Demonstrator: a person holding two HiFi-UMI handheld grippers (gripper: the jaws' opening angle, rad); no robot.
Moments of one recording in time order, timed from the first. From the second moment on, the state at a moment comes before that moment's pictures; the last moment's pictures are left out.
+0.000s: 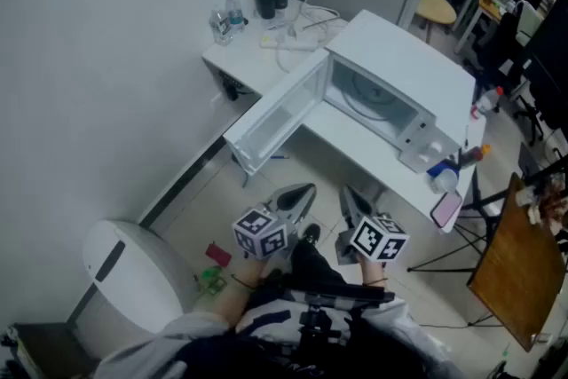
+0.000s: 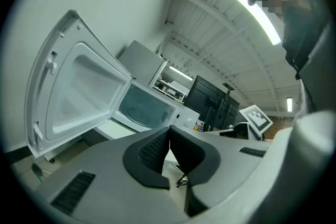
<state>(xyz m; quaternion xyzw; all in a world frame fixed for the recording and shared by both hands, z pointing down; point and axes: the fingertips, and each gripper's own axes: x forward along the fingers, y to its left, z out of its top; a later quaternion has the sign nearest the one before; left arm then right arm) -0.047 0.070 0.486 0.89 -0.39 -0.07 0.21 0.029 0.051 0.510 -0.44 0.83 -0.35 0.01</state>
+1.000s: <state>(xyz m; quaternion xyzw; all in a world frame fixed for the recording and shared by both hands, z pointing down) 0.040 -0.097 0.484 0.93 -0.31 0.00 0.22 0.132 -0.158 0.552 -0.59 0.73 -0.35 -0.01</state>
